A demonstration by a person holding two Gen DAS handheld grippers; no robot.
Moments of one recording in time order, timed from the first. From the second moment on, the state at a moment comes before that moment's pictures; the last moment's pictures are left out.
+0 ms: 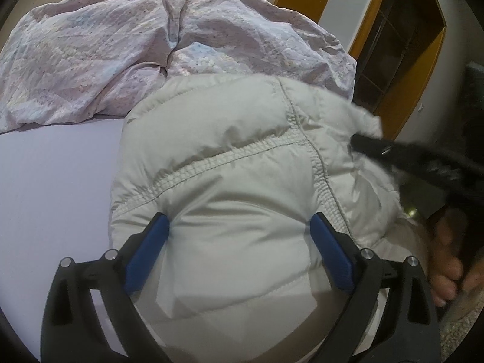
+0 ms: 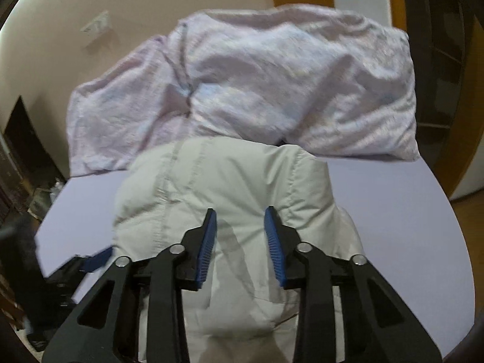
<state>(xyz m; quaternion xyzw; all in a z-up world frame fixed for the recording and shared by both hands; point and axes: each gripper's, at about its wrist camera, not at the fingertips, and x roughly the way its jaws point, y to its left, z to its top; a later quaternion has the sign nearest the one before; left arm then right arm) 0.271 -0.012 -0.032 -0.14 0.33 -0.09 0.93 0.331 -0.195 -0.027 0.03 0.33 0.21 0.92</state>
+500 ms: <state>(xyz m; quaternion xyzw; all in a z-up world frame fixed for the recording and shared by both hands) 0.276 0.010 0.002 -0.19 0.32 -0.13 0.92 0.379 -0.229 -0.103 0.11 0.37 0.25 0.89</state>
